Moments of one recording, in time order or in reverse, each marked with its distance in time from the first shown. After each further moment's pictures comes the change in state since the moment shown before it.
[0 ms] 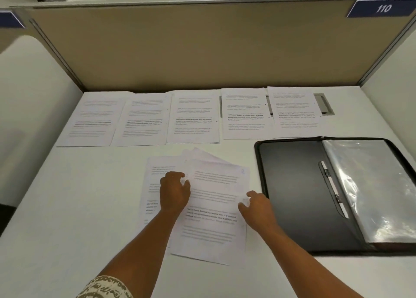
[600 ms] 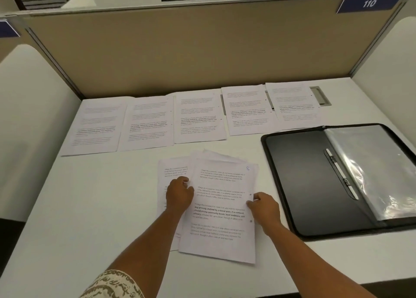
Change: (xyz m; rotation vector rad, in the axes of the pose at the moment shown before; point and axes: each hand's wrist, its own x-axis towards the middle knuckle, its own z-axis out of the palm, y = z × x) left_hand 0.014 -0.035 -0.025 -0.034 -0.234 -0.125; right_hand -0.017 -0.023 0.046 0.343 0.118 0.280
